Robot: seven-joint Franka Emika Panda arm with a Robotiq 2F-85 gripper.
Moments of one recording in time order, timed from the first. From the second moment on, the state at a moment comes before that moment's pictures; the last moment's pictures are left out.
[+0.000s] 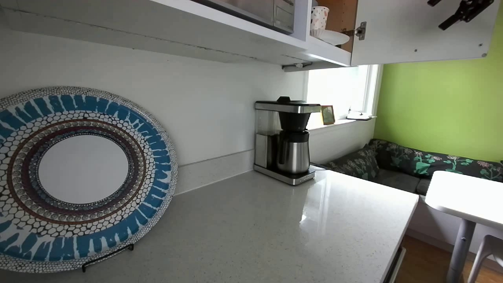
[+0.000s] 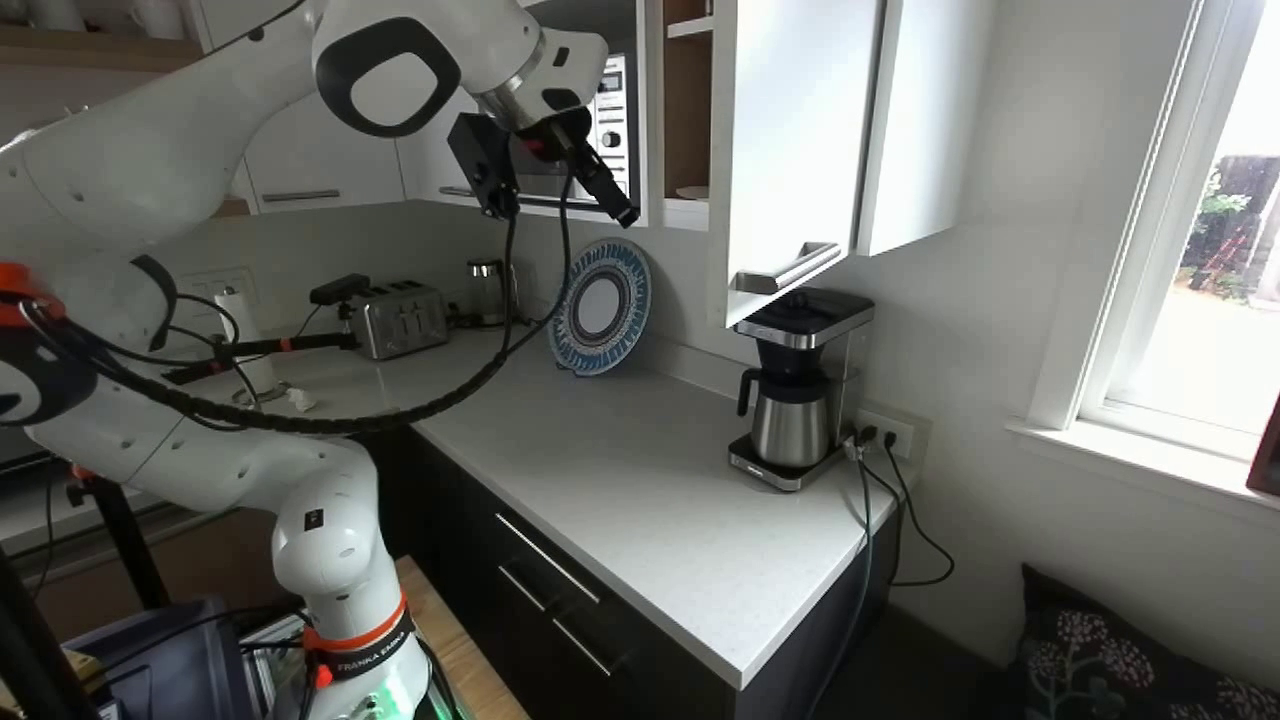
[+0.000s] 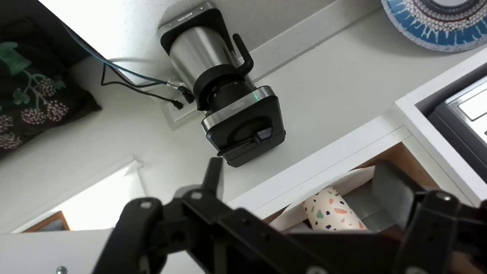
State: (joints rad) arm -0.29 -0.77 -0.31 -1.91 0.36 1.80 -0.15
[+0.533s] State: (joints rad) arm -0.23 -0.88 -0.30 -1.92 0.27 1.81 -0.22
